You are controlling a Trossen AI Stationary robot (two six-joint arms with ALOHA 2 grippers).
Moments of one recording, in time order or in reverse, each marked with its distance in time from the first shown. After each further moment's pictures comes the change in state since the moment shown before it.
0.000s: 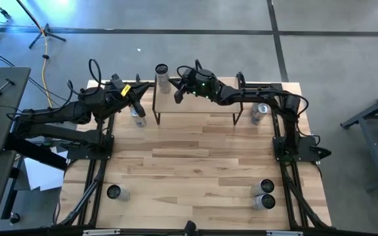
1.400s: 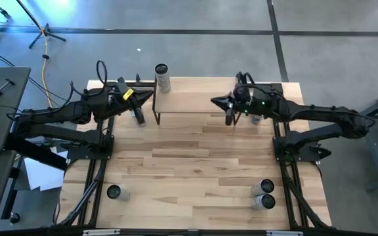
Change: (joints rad) left arm 0.001 0.000 0.000 -0.105 0.215 -0.026; right arm 0.193 -0.882 -0.533 -0.341 0.059 0.133
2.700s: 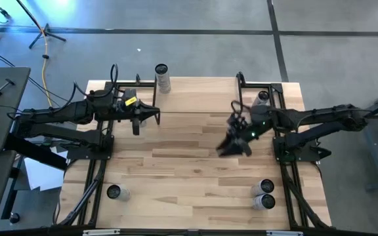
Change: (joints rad) left arm -0.004 0.016 0.000 -0.062 0.283 -0.285; right arm 0.287 0.000 0.040 -0.211 -0.547 0.600
